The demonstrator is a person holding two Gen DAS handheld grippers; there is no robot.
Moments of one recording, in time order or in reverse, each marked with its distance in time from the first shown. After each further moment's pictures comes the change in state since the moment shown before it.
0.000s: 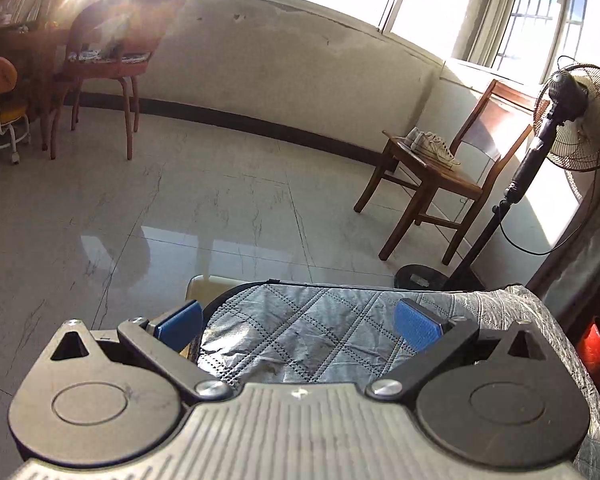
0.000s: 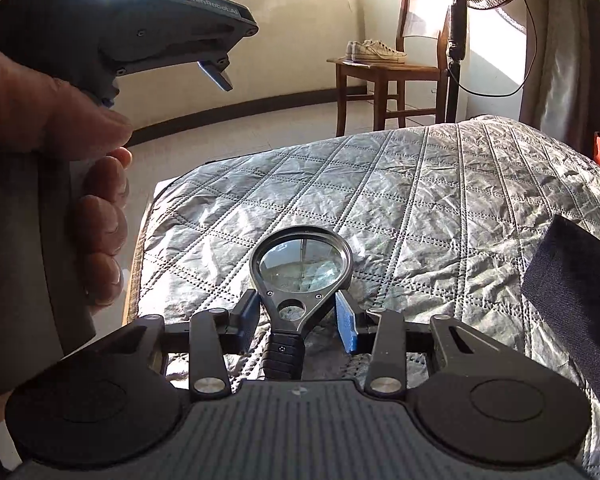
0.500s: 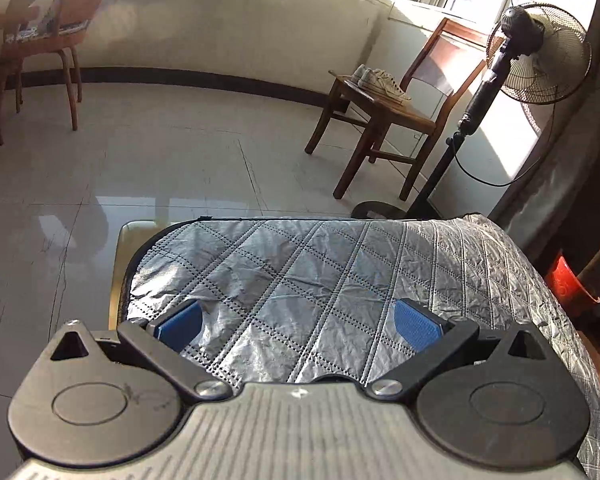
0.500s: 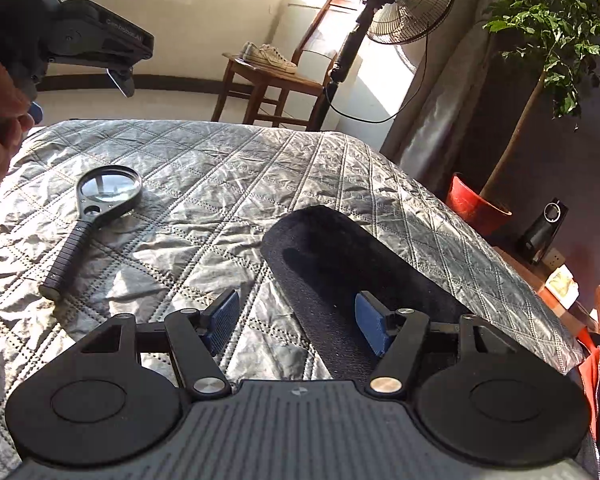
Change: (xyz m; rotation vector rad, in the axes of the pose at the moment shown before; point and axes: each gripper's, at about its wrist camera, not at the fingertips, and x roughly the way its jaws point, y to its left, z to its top) left arm 0.017 -0.040 -0.032 0.172 0.213 -0.153; right arm -0.089 -0.069 -0.037 -0.173 0.020 -0.505
